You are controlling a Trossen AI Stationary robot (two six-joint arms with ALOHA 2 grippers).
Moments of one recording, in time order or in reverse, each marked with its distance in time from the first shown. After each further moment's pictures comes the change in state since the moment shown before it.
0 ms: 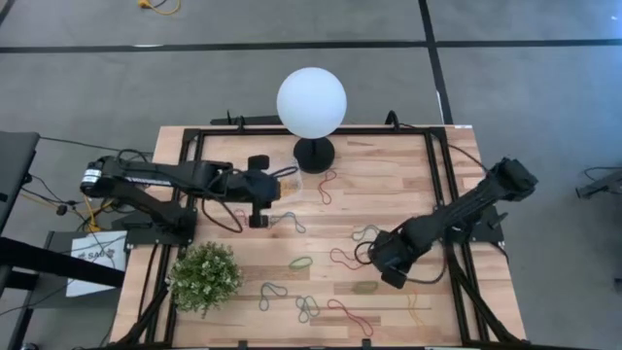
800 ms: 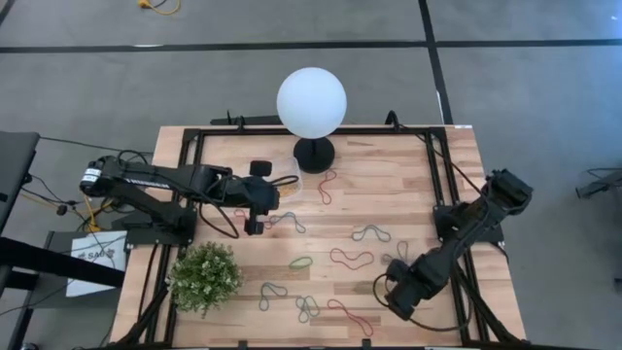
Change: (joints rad) left arm -0.043 0.000 0.000 -0.013 -0.003 0.089; right arm 0.290 0.096 -0.023 0.201 -0.042 0.484
